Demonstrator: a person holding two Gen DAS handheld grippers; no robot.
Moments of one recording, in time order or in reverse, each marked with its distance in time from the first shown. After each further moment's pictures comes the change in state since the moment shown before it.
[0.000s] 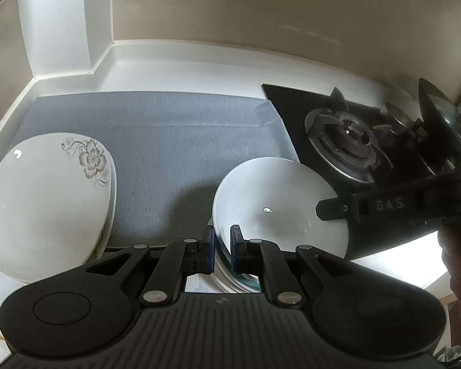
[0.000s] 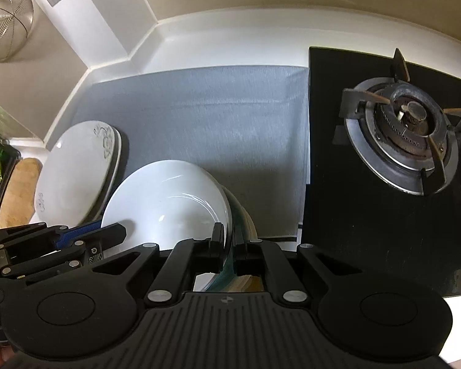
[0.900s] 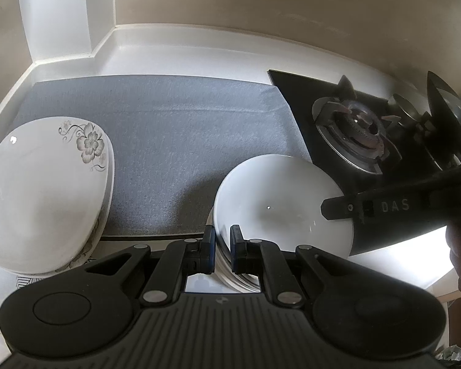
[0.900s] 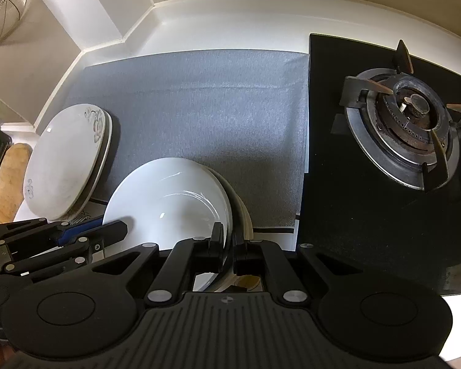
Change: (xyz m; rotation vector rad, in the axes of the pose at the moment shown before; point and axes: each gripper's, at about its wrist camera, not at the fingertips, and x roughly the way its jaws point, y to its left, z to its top) left arm 0.015 0.001 -0.002 -0.021 0.046 0.015; right arm 0.013 0.001 0.003 0.001 0.088 -0.013
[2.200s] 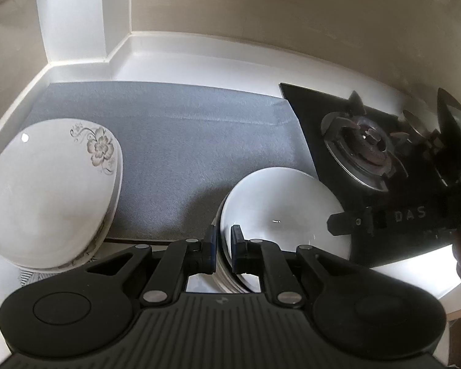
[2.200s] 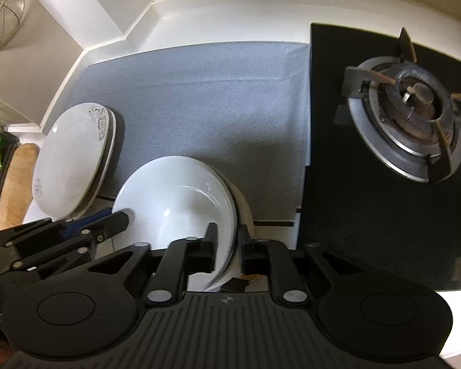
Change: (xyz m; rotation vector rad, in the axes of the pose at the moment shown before) left arm -0.007 -0.007 0.000 -0.048 -0.047 0.048; right arm -0.004 -0.011 0.002 0.018 0.038 0.042
